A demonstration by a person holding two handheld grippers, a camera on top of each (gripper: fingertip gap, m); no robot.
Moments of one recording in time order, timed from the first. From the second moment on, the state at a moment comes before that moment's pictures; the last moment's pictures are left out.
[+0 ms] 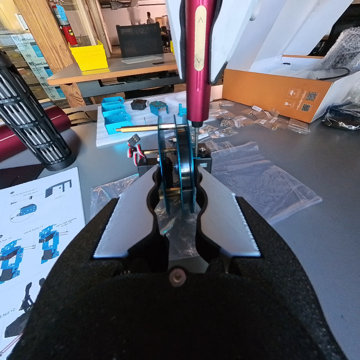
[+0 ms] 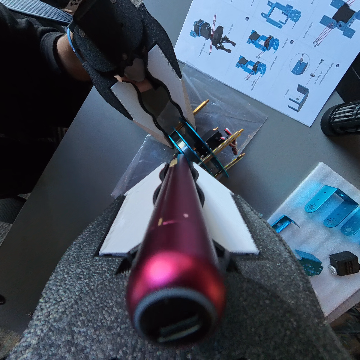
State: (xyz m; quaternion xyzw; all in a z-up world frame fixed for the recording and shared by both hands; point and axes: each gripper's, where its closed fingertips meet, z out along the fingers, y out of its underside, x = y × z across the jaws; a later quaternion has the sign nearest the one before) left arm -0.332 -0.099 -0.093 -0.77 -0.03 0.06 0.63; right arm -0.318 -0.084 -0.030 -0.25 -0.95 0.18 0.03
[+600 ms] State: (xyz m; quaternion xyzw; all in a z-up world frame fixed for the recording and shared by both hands) left arm -0.342 -0.099 -0.093 -0.77 -0.05 0.06 0.63; right arm -0.320 -0.088 -0.031 -0.25 -0.95 0.17 0.02
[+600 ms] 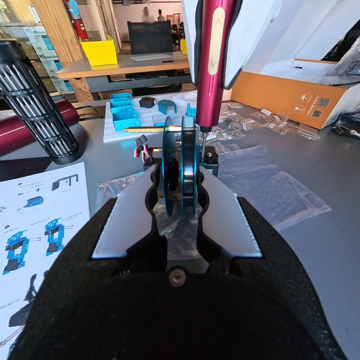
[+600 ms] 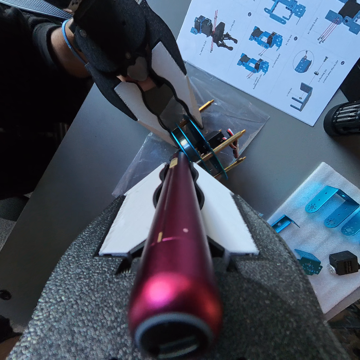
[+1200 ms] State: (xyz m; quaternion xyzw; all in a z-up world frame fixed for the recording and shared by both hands) left arm -0.332 -0.130 -0.013 -0.71 0.06 -0.09 0.69; right arm -0.322 -0.088 -0.031 -0.23 -0.96 0.14 0.04
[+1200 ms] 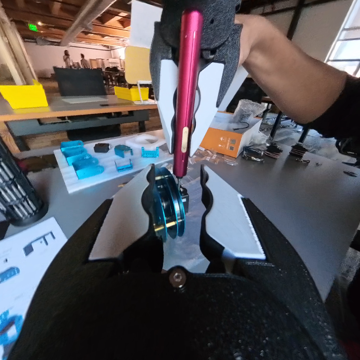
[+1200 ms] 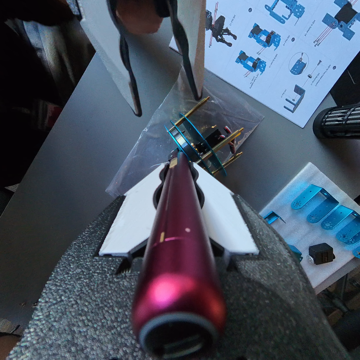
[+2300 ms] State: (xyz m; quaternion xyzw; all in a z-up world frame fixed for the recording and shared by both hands) left arm -0.320 -0.076 0.071 -0.68 0.15 -0.10 0.71; right arm -0.326 -0.089 -0.032 -0.21 -0.97 0.12 0.01
